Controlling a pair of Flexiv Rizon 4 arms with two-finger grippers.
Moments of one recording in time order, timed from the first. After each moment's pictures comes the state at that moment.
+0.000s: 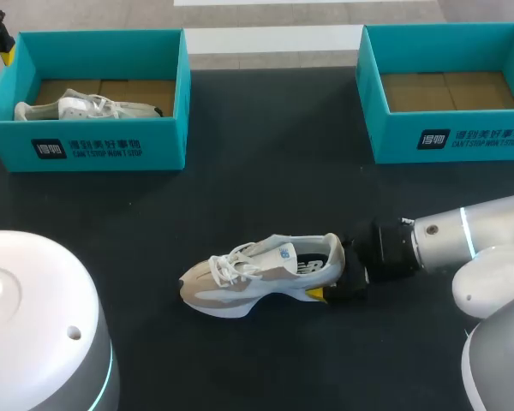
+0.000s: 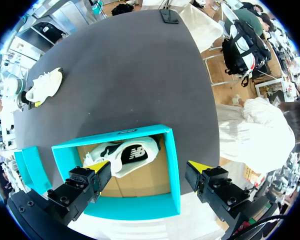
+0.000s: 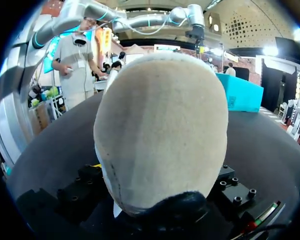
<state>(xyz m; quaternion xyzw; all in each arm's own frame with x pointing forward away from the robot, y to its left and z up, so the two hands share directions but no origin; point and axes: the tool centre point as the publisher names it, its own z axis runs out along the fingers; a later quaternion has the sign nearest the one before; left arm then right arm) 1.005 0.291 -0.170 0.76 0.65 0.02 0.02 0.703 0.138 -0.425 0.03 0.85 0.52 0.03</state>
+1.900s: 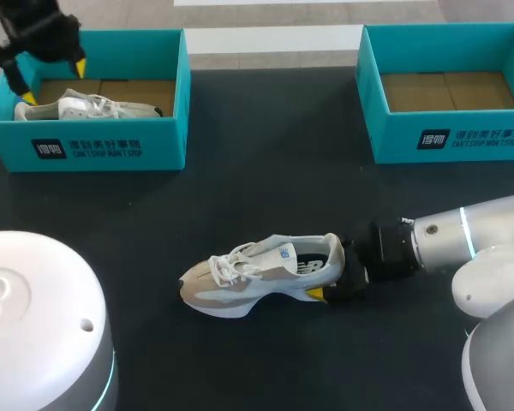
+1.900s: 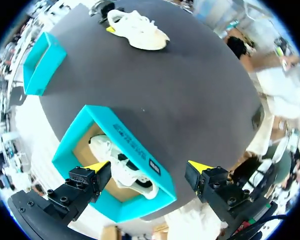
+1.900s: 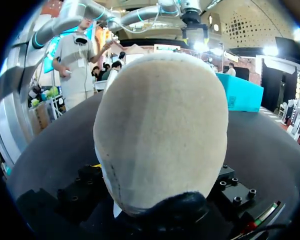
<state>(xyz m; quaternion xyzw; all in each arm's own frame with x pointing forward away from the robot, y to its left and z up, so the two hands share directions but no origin) 0.909 0.149 -0.164 0.34 0.94 0.05 0.04 0.703 0.138 -0.425 0.03 0.85 0.52 0.03</state>
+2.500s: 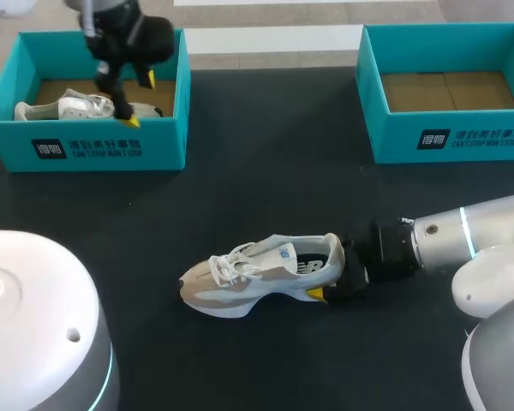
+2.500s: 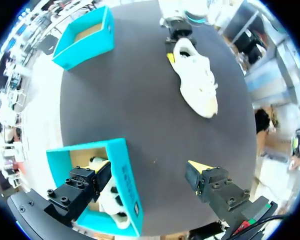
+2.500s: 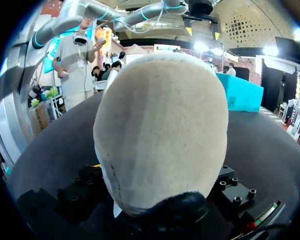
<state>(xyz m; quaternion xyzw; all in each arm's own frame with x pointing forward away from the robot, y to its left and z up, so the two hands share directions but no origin) 0.875 0.013 -0.178 0.08 1.00 -0.03 0.03 0.703 0.138 -0.425 0.03 0.85 0.52 0.03</state>
